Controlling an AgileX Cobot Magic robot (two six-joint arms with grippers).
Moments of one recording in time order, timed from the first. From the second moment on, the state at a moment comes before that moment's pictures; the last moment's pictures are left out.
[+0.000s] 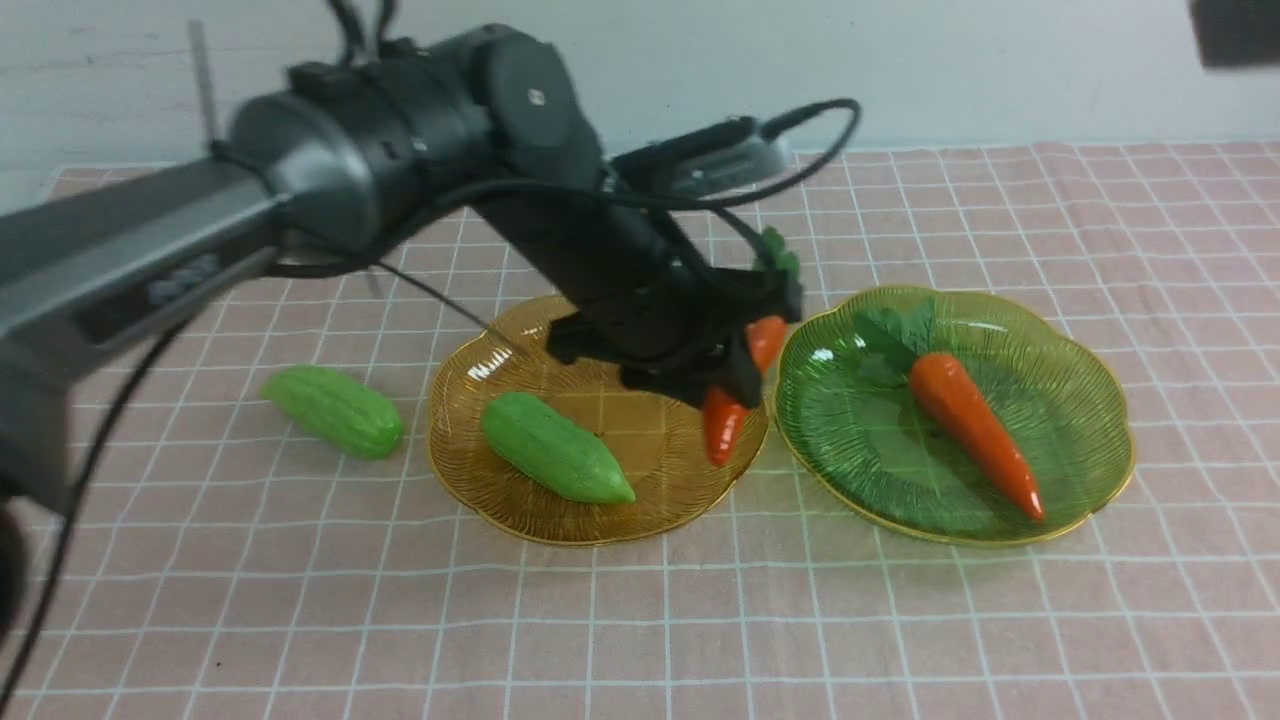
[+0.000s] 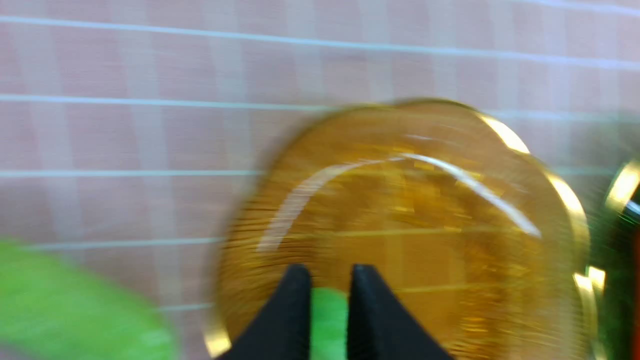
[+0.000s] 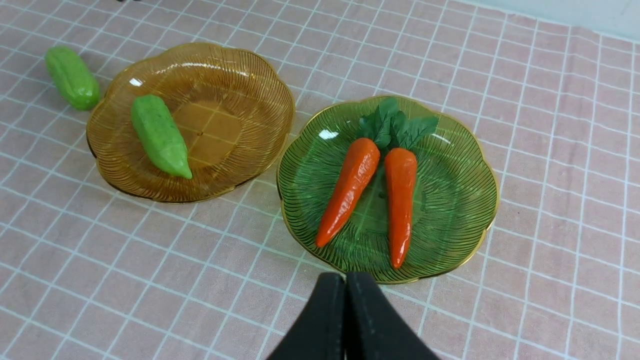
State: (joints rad) right arm 0.52 0.84 -1.29 -0.14 1.28 0.17; left arm -0.18 2.17 -2.16 -0.35 1.22 -0.16
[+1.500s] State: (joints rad) right arm 0.52 0.88 -1.29 -0.14 1.28 0.17; left arm -0.04 2.27 -1.89 -0.07 1.22 -0.50
